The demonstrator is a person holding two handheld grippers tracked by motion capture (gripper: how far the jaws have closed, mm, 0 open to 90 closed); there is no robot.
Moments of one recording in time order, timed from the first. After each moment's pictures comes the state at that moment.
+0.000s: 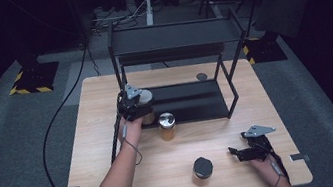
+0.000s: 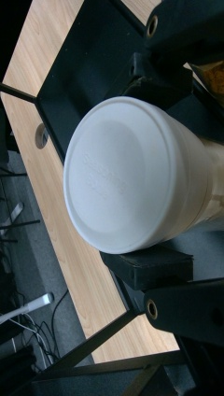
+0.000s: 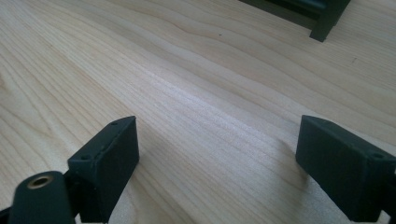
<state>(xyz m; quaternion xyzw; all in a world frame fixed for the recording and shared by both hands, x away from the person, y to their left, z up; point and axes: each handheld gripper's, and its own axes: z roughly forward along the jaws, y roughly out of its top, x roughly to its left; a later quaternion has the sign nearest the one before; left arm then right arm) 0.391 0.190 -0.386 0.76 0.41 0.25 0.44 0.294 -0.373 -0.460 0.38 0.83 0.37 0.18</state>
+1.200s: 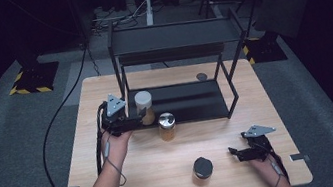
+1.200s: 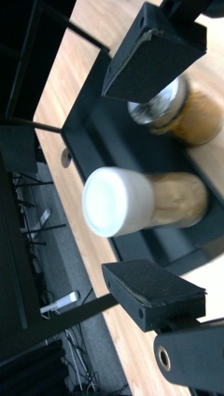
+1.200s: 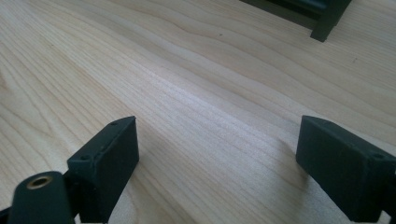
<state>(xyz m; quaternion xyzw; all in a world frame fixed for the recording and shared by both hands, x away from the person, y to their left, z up) 0.305 0.237 -0.357 0.74 0.39 0.26 0.48 0.294 -0.373 -0.460 0.38 0.83 0.37 0.18</state>
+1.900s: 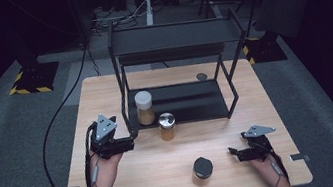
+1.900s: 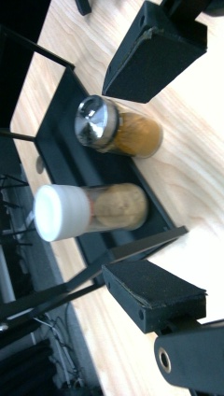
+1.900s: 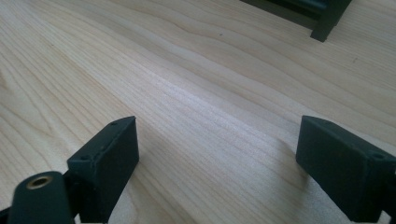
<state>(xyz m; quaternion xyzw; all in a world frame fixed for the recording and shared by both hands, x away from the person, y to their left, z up) 0.252 0.257 -0.363 0.75 0.39 0.26 0.46 0.294 -0.373 -0.460 0.38 0.83 0.37 0.18</state>
